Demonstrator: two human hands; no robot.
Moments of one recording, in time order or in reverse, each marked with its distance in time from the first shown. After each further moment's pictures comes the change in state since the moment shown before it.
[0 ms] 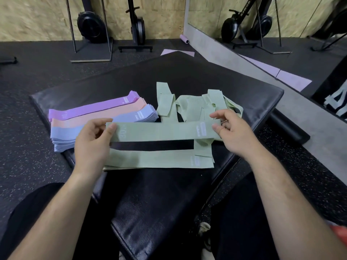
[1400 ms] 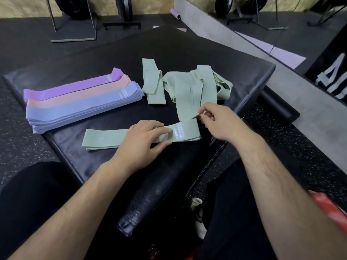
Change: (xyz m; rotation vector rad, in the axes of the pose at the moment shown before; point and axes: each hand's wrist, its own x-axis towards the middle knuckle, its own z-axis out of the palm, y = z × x) left_hand -0.064 -0.023 0.080 0.767 -0.654 0.588; right_hand -0.013 0.027 0.005 -0.302 -0.131 -0.012
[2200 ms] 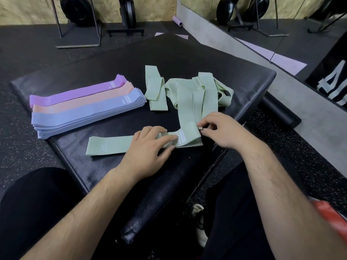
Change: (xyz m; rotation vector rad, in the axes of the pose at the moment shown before) left_hand -0.002 0.013 0.006 0.094 -0.014 -0.059; right_hand -0.002 -0.002 -0.006 0.042 -0.113 -0.003
